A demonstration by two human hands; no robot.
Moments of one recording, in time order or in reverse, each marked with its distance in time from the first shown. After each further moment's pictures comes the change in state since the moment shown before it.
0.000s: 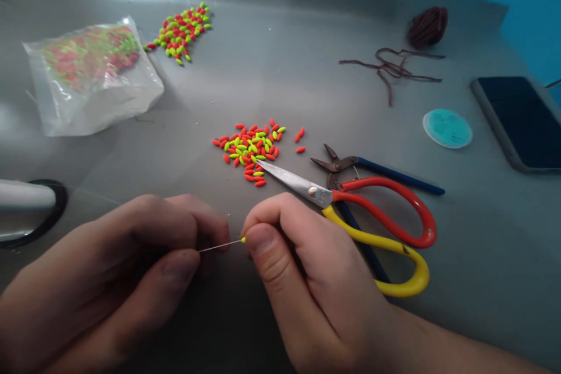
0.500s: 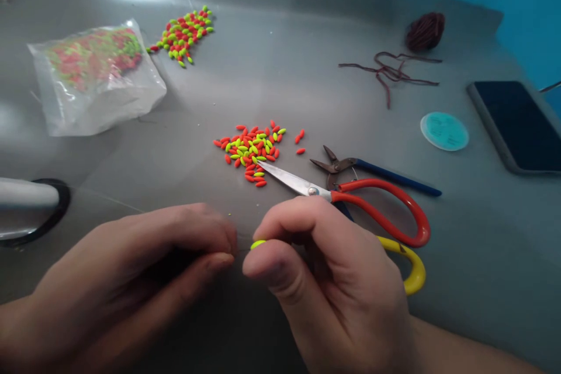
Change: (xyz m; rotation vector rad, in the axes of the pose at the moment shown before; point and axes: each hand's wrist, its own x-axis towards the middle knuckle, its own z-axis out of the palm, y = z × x) left_hand 0.008 0.002 0.000 0.038 -0.078 0.033; right_hand -0.015 0.003 -0.005 -0.020 0.167 -0.040
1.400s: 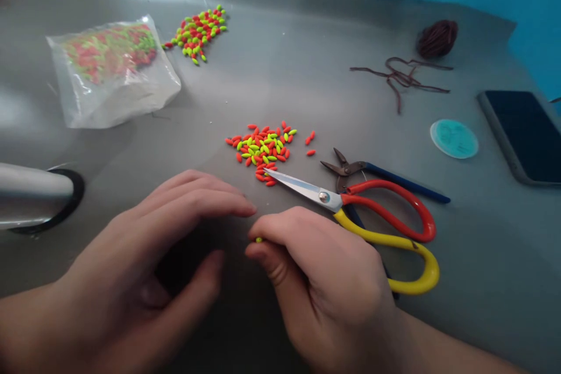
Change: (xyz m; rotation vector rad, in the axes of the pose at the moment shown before) left_hand -0.006 -0.003 0.003 0.078 0.115 0.094; right_hand 0.016 -0.004 0.011 -0.282 -0.077 -0.268
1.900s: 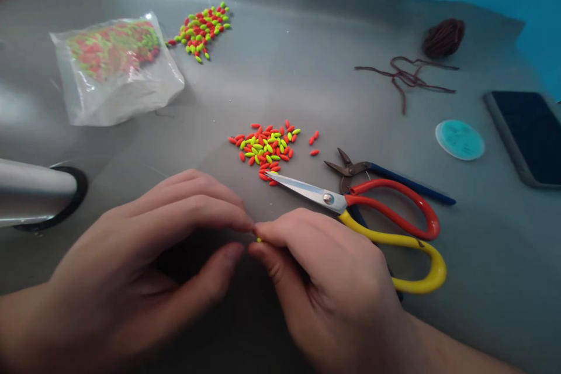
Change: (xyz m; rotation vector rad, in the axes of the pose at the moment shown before) left_hand 0.005 0.000 -0.001 -0.008 0.046 -0.012; right_hand 0.001 0.000 0.001 -0.027 -0.026 0.001
